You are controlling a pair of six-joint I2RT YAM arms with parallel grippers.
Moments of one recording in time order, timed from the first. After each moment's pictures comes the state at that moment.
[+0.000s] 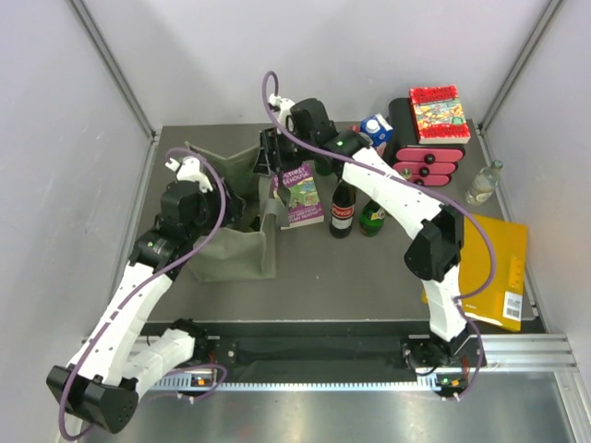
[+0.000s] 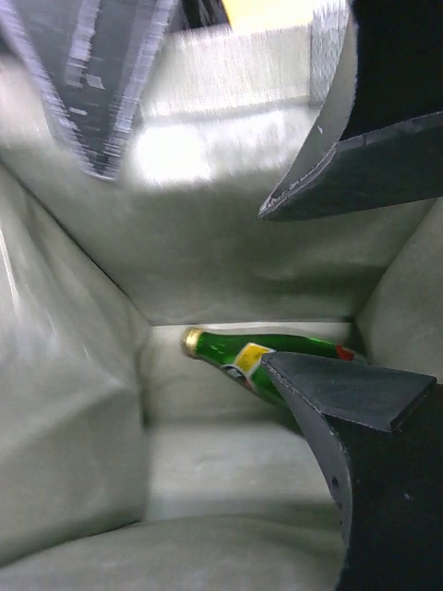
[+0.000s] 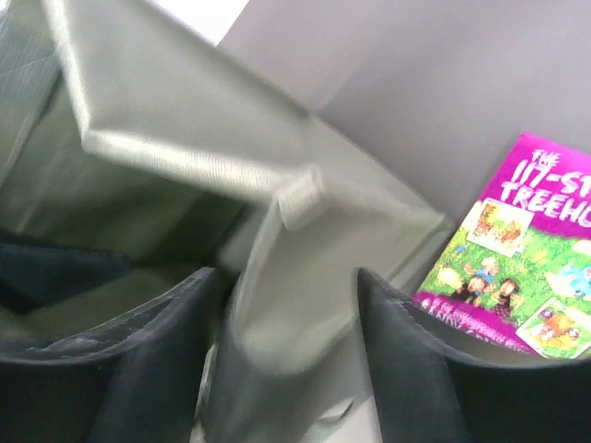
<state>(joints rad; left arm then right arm) -0.34 0.91 0.98 -0.49 -0.06 -0.47 0.74 2.05 2.13 -0.59 -0.33 0.35</state>
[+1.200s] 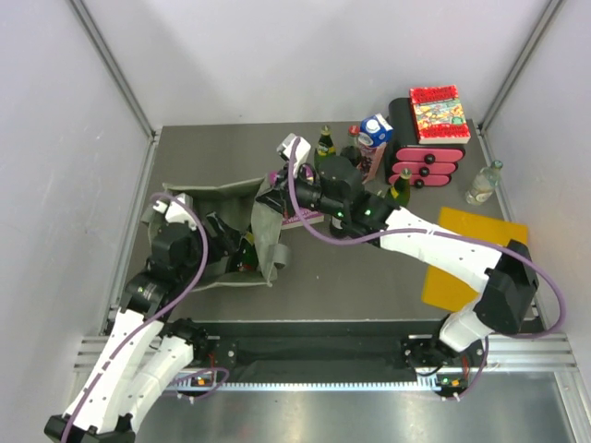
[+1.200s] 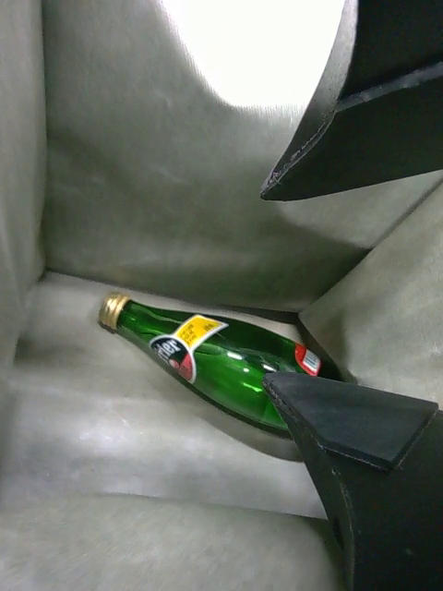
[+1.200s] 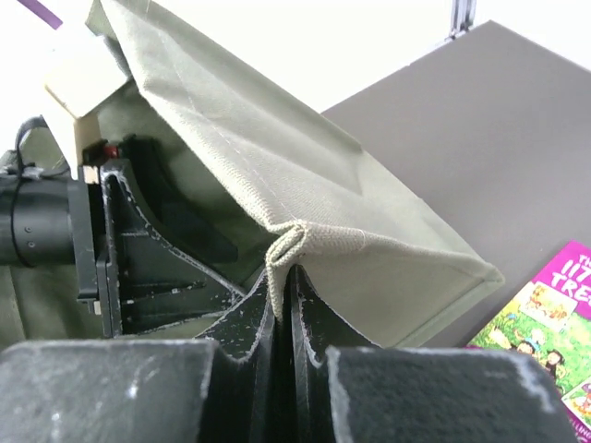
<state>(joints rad) -0.34 0.61 0.73 -0.57 -0.05 -0.63 0.93 1.53 1.34 0.08 -0.24 0.21</state>
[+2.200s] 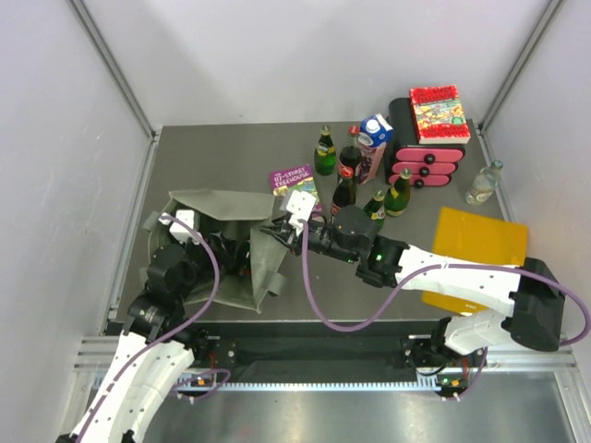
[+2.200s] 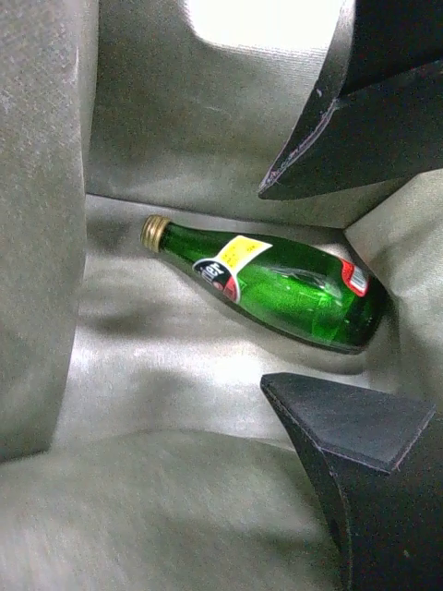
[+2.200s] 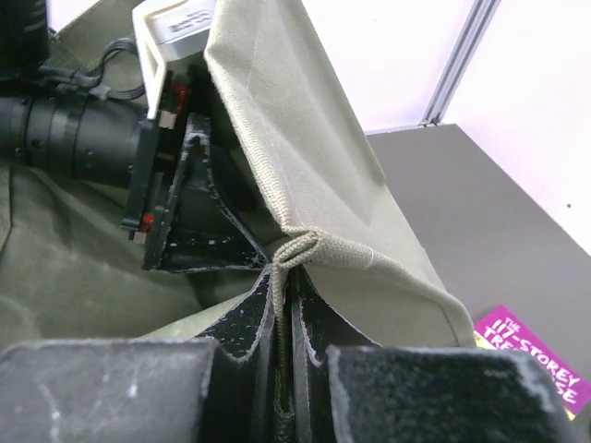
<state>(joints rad) -0.34 0.38 0.53 -0.42 -0.07 -0.29 1.12 1.33 0.99 0.38 -0.10 -0.14</state>
